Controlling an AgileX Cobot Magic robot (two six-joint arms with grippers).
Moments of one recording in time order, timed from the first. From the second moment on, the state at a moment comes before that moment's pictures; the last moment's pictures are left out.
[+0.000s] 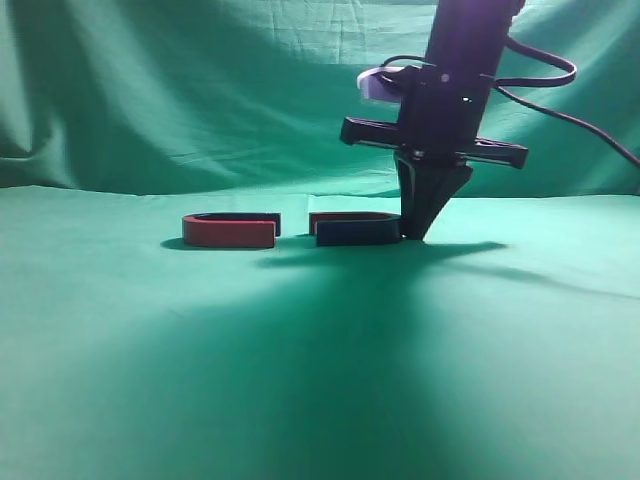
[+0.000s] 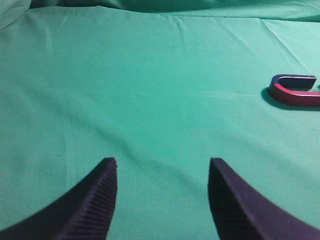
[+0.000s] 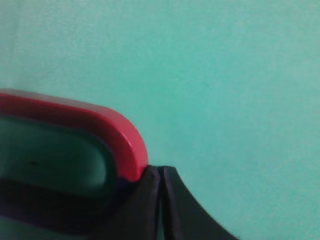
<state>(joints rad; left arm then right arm) -0.01 -0.01 0.02 -0.01 0.35 -0.03 0.39 2.19 -1.68 0.18 0.91 -0.06</state>
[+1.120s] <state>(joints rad) -0.01 -0.01 0.02 -0.01 0.35 -0.03 0.44 1.81 -1.75 0.11 1.17 0.01</state>
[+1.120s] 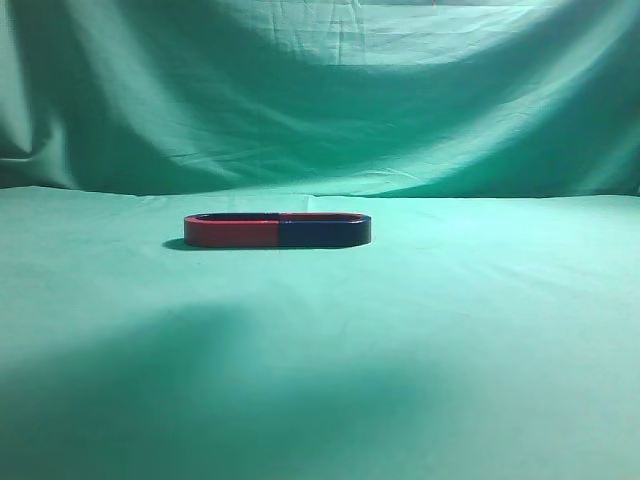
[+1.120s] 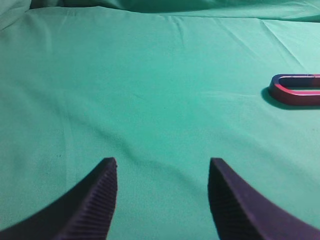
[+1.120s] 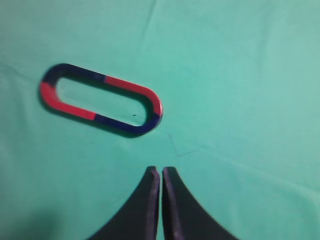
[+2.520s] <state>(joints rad) -0.01 -0.01 0.02 -0.01 0.35 -0.03 0.44 0.36 -0.60 0.02 0.72 -0.01</state>
